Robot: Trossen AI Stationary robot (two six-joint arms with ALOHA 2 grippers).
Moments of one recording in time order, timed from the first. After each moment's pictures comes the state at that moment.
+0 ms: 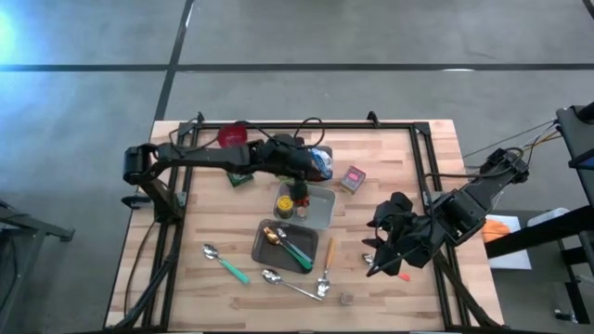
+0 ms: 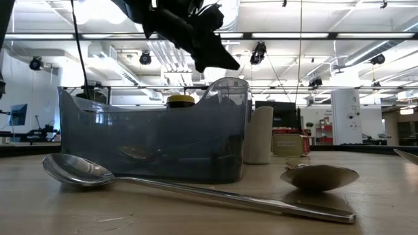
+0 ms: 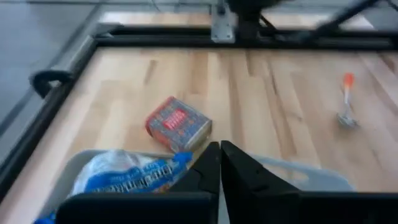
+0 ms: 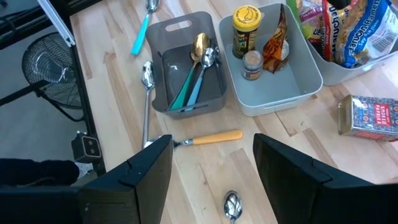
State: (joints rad) left arm 0.21 1.71 1.22 -0.05 0.14 0.10; right arm 0.64 1.42 1.63 -1.23 0.48 1.01
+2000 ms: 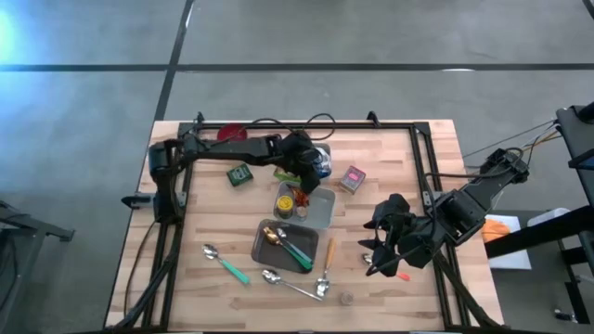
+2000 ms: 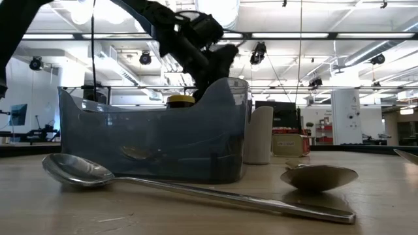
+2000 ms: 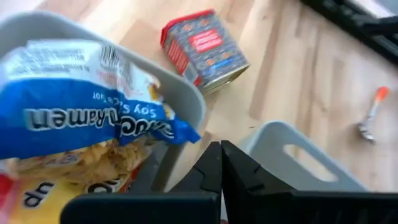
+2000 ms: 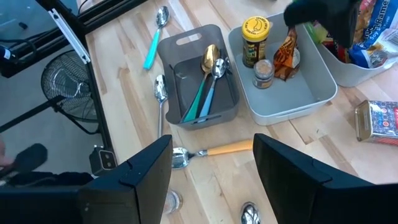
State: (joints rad) left arm 0.29 1.91 1.38 -0.29 0.22 -0.27; right arm 0.64 1.42 1.63 -1.17 0.49 1.04
